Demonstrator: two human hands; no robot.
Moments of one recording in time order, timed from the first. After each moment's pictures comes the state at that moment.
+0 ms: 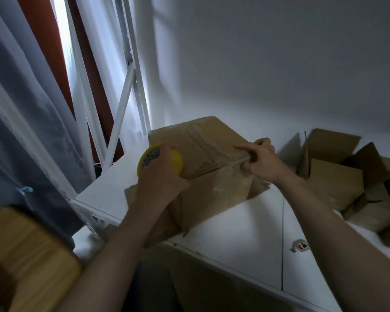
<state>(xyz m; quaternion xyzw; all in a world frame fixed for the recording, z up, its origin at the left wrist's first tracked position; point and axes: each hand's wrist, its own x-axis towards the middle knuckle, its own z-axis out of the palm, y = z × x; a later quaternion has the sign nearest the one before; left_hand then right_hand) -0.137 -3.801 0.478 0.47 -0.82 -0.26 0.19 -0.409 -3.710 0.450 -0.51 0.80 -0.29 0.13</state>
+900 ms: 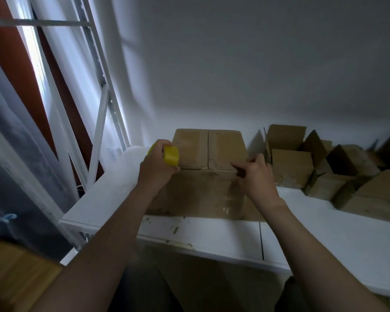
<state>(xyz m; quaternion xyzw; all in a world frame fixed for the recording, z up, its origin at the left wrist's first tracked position) -0.151 -3.798 0.488 0.35 -0.84 -0.31 0.28 -0.327 -3.610 0.449 -0.37 0.89 -0.27 -0.05</state>
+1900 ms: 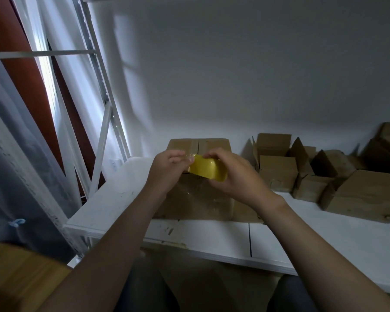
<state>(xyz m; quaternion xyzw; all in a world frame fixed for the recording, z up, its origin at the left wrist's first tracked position) -0.147 -3.712 0.527 0.31 -0.72 -0.51 0.35 -0.279 -3.561 0.519 -0.61 0.71 -0.36 -0.08</state>
